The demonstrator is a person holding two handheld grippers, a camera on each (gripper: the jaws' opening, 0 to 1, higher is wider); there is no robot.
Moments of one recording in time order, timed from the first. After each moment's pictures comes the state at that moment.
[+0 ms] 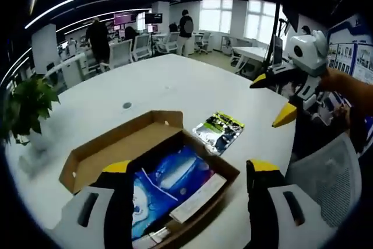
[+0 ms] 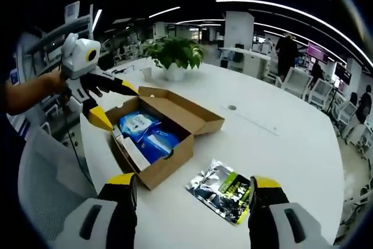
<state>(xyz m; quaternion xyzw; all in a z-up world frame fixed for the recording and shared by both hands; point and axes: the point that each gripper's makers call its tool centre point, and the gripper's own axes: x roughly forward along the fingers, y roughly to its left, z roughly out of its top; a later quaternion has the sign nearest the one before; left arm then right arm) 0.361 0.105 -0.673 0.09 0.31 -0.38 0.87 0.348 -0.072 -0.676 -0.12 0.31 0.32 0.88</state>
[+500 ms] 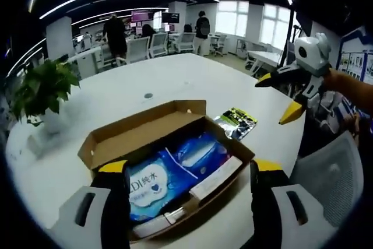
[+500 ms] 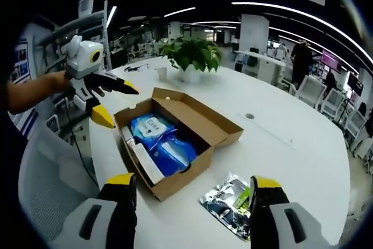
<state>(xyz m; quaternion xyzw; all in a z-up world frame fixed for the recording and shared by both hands) 0.351 0.160 -0.678 0.07 0.31 -0.33 0.89 0.353 -0.029 -0.678 -0.13 0.30 0.37 0.87</state>
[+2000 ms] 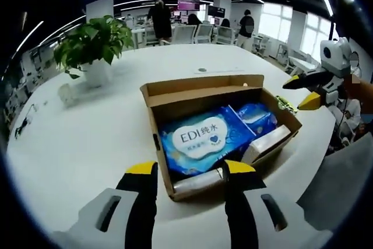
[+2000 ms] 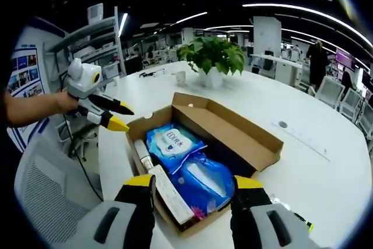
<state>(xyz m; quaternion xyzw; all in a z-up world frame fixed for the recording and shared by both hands) 0.338 0.273 -0.738 0.03 0.35 -0.18 0.92 0.365 0.061 -0.714 -0.09 0.29 0.42 0.85</state>
